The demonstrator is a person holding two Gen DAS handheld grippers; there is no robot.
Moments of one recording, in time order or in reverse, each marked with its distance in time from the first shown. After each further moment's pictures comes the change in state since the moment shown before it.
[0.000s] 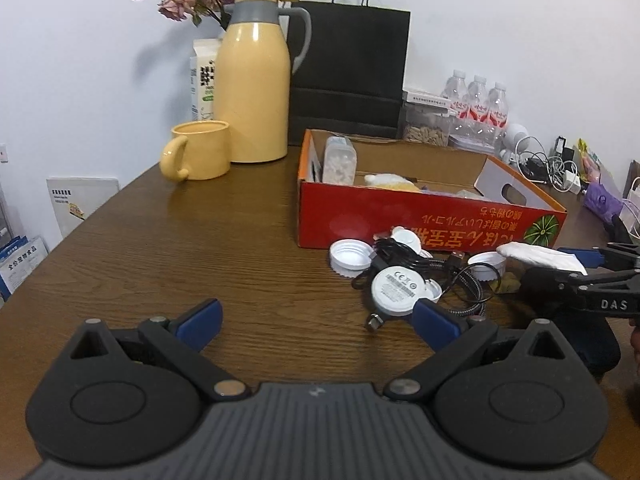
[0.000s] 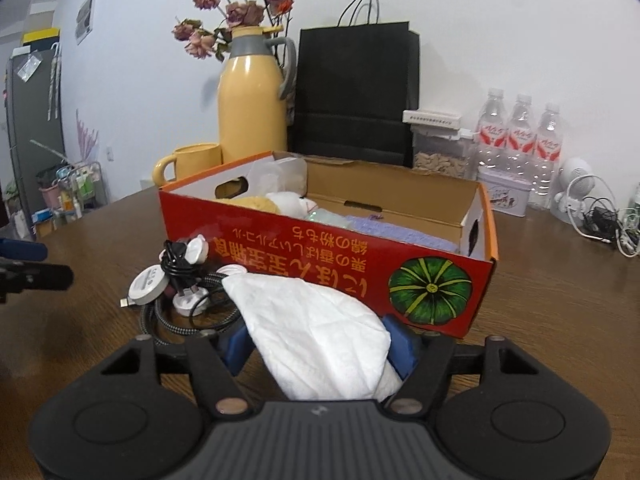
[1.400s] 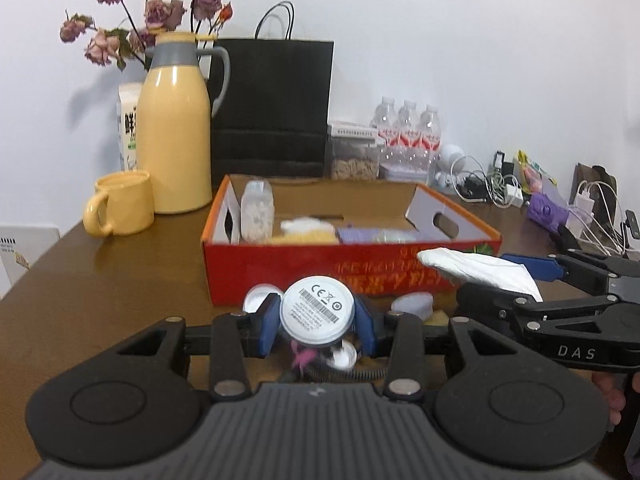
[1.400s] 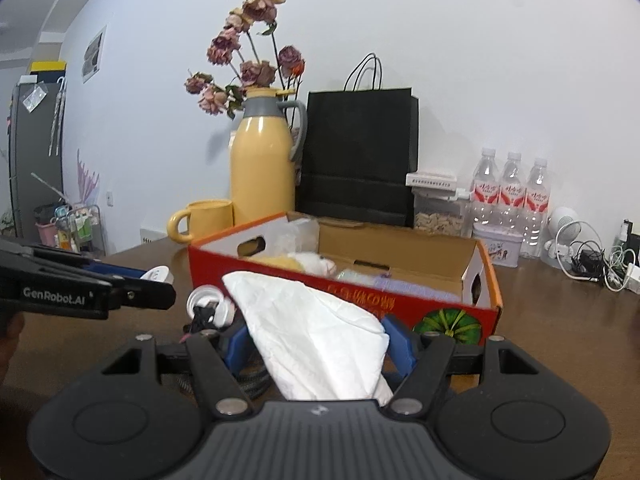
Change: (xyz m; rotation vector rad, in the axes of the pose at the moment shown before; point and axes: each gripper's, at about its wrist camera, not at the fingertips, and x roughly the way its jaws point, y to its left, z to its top) left arm 0.005 -0.040 0.024 0.086 -0.111 -0.163; right arm -0.029 0.034 0.010 -0.010 -0.188 -0.027
